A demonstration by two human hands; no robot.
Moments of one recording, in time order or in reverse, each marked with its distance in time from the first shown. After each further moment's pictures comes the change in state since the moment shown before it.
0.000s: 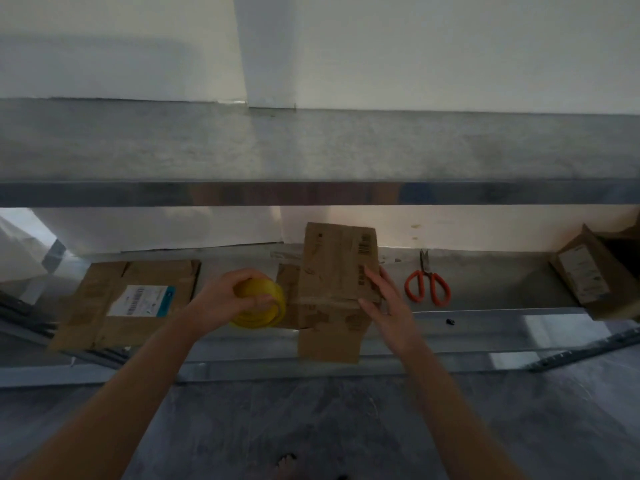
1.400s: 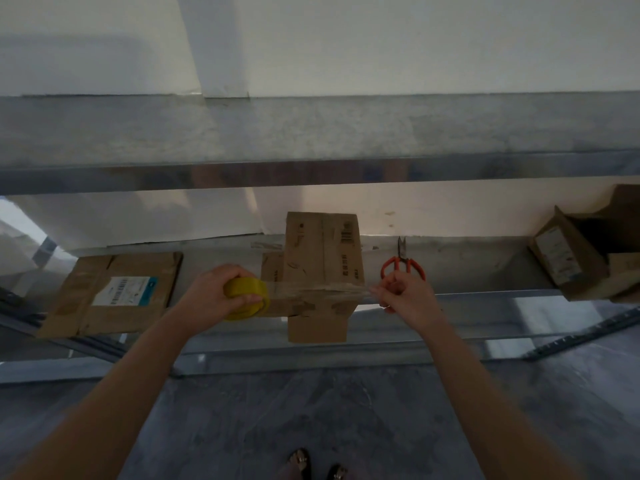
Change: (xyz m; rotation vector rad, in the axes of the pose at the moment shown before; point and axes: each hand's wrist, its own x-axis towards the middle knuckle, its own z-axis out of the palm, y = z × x) left_hand -0.021 0.032 0.046 0.257 0.095 0.101; right_hand -0.015 0.004 -0.088 -0.095 0.066 0.252
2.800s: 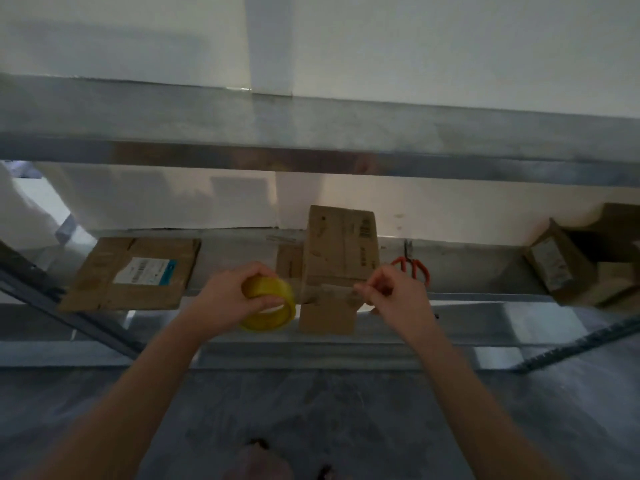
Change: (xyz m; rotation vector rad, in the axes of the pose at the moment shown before) left_hand -0.067 0.023 -0.014 -0.081 0.033 0.037; right_hand -0.085 -0.069 0.036 -0.258 0.040 -0.241
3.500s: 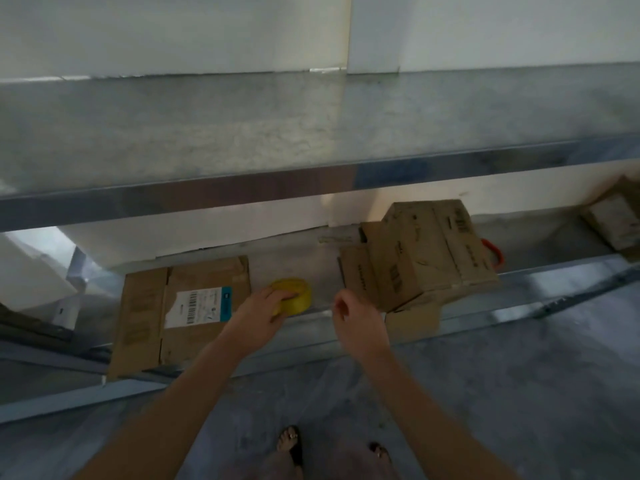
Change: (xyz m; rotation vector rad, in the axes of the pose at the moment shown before) left_hand 0.081 -0.232 -0.038 0.217 -0.202 0.195; right_hand 0.072 -0.056 0.265 -0.174 0.017 0.166
